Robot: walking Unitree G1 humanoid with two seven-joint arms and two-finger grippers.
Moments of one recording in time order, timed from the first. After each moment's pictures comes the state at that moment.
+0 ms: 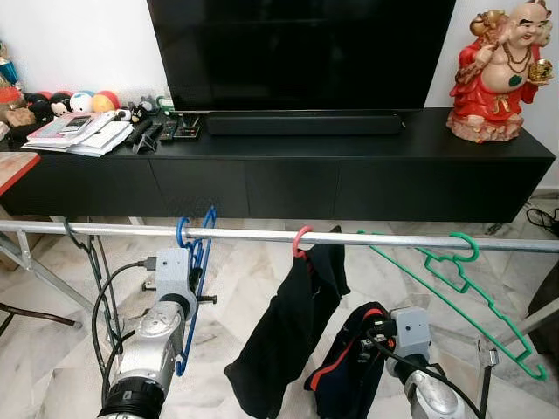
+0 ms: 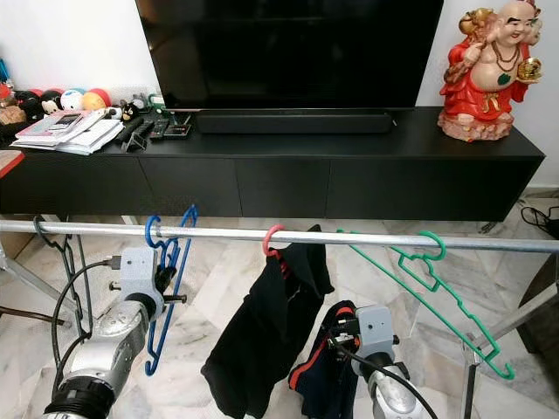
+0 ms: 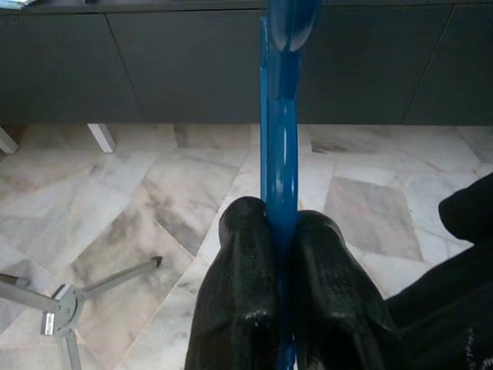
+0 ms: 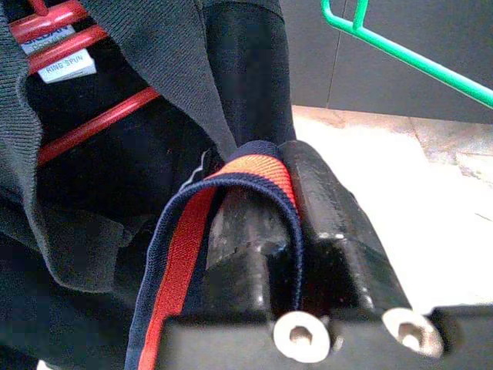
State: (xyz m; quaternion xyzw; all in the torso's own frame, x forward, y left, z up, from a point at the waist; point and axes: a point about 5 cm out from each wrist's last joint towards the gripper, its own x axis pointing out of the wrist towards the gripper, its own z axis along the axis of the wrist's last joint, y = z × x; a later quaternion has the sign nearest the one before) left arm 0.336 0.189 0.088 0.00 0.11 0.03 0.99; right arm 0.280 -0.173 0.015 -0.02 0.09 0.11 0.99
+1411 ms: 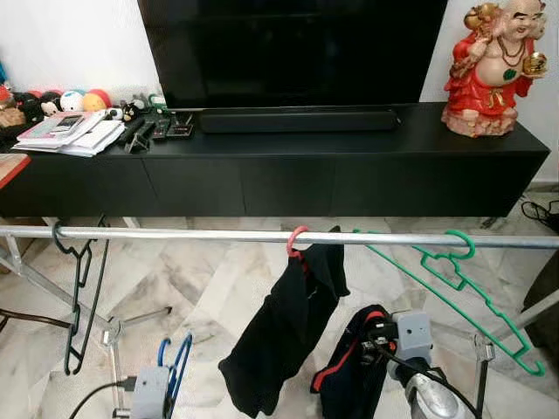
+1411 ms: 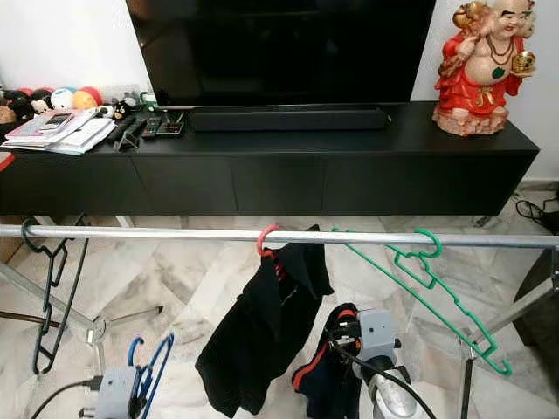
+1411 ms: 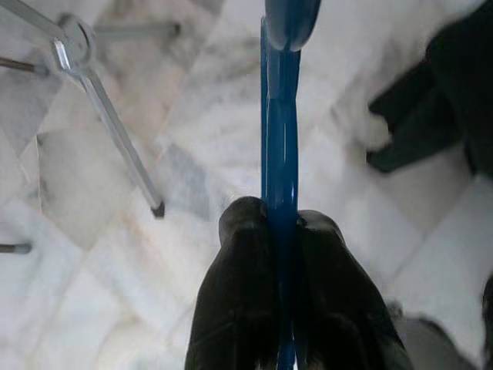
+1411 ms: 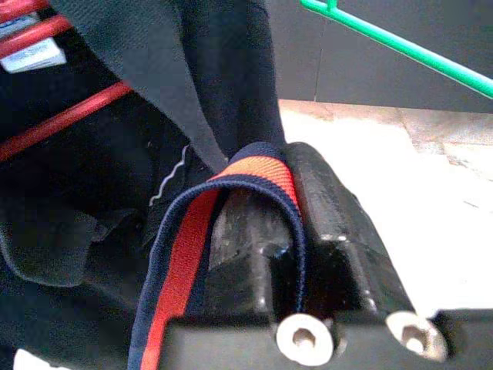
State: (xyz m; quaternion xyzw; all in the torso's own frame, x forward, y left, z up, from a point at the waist) left arm 0.211 0.222 -0.057 0.07 0.37 0.04 0.93; right arm 0.277 -0.175 0.013 -0.02 0.09 0.09 0.99
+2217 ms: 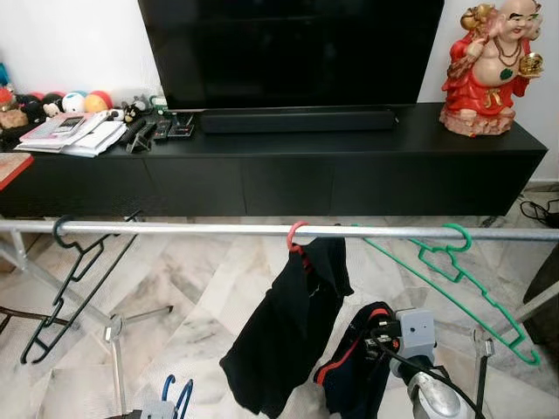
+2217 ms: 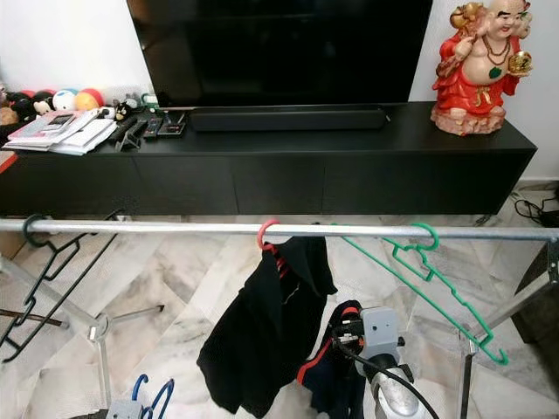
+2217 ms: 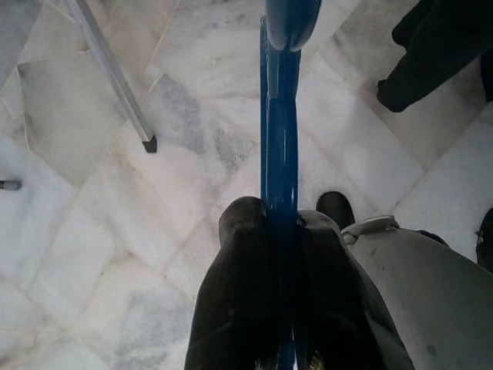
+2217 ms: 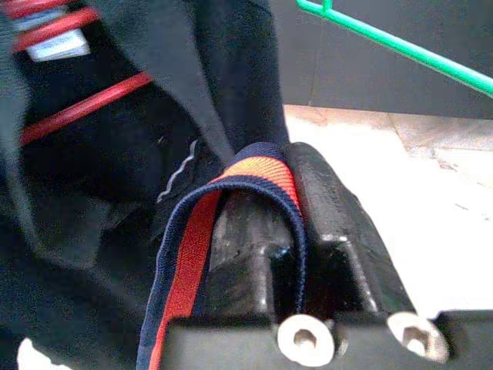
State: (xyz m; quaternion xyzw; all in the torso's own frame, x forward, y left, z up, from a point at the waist) left arm 0.186 0.215 -0.076 0.06 0.42 0.05 0.90; right arm 0.279 -0.178 0.015 -0.02 0.08 0.09 0.99
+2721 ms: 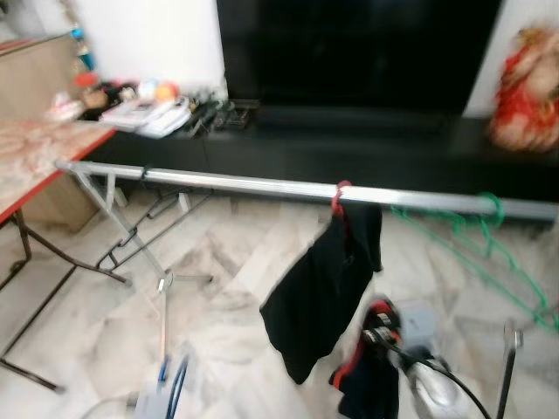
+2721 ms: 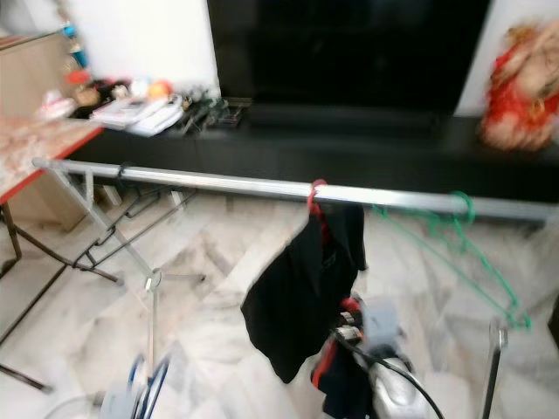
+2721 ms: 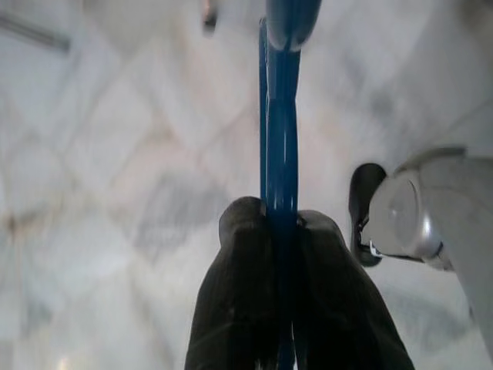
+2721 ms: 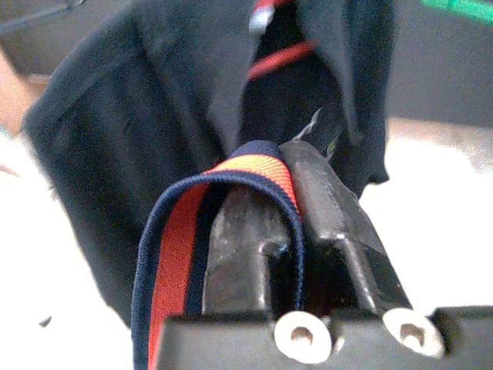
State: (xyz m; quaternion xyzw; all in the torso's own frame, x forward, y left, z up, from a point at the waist) left arm 0.158 0.218 -0.089 0.05 0.46 0.06 0.88; right arm 0.281 -0.178 0.019 -0.03 0.07 0.09 0.99
